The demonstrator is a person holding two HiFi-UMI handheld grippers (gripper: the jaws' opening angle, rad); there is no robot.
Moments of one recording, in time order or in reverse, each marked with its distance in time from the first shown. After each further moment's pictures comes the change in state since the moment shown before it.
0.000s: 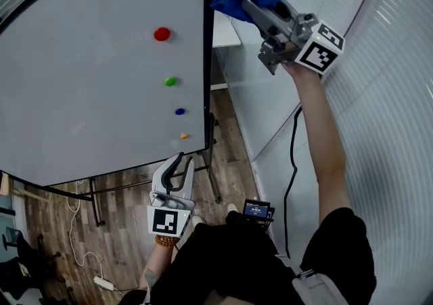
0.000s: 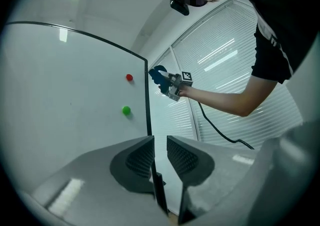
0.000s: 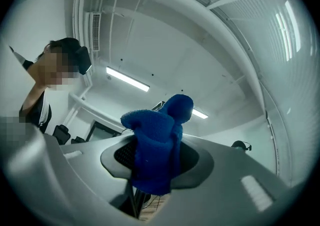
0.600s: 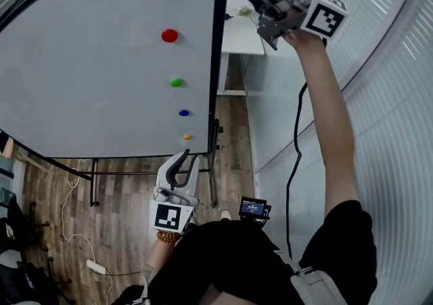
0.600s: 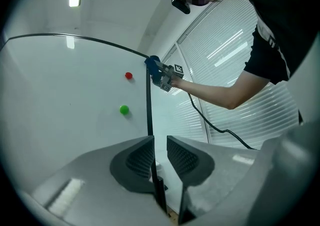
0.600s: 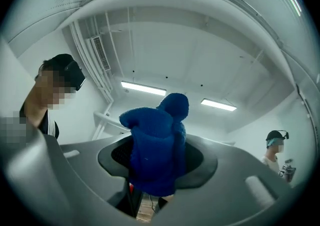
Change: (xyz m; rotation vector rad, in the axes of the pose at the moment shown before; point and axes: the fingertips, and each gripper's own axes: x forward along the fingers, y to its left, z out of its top) left arm 0.029 -0.019 -0.008 0.004 -0.015 0.138; right arm 0.066 -0.017 0.030 0.132 -0.025 0.331
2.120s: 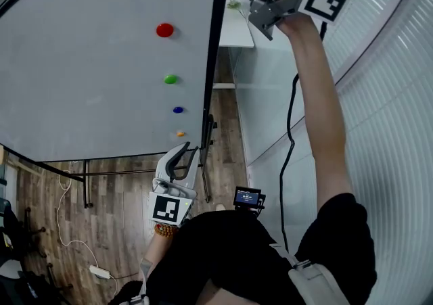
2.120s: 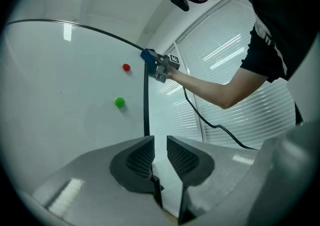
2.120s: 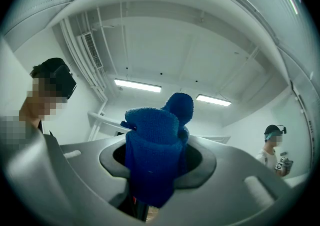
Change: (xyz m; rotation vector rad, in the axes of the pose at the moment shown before) left arm 0.016 0.006 -0.004 -0.031 0.002 -0.091; right arm 0.038 -0.002 0.013 0.052 0.054 -0.072
